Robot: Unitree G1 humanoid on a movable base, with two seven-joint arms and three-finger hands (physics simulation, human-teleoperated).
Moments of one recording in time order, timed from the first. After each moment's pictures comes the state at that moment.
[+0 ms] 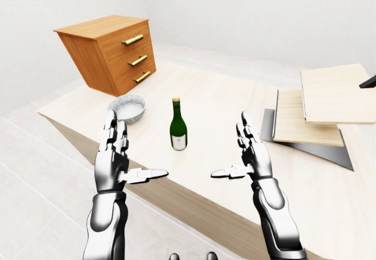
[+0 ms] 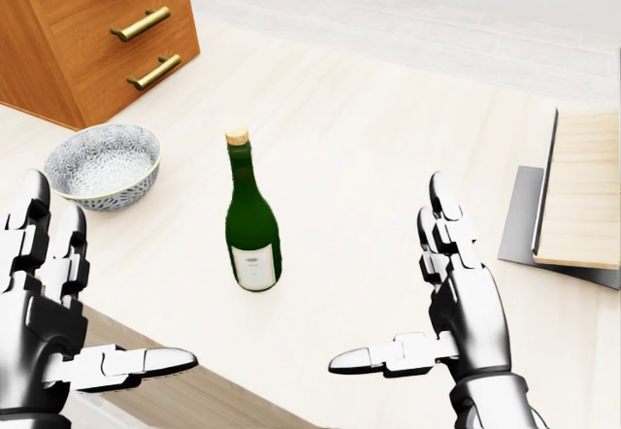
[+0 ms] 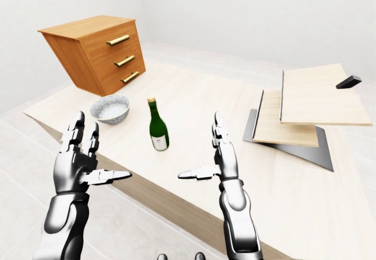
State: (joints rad) left arm 0.16 0.00 0.09 -0.50 -0.11 0.09 -0.03; right arm 0.07 0.00 0.04 -0.28 -0.01 0.06 0.06
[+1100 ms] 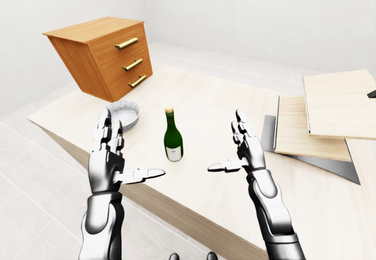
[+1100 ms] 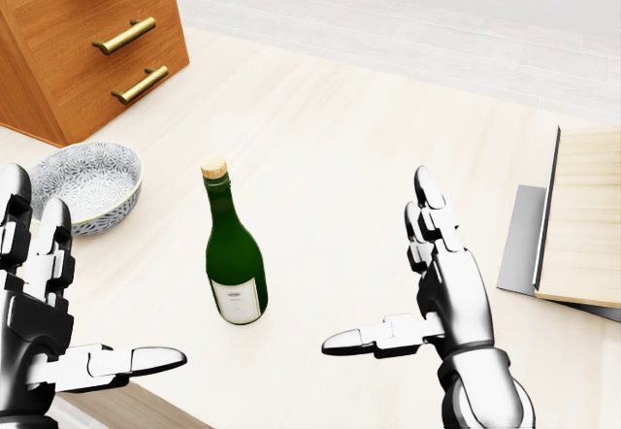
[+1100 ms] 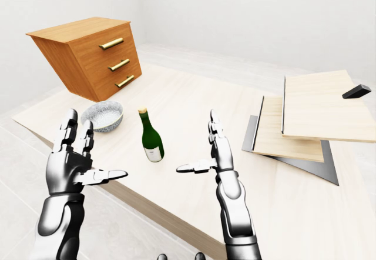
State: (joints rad) left arm 0.16 0.00 0.12 -0.53 -0.12 0.09 -0.03; right arm -0.03 0.00 0.03 -0.17 0.00 0.09 0.06
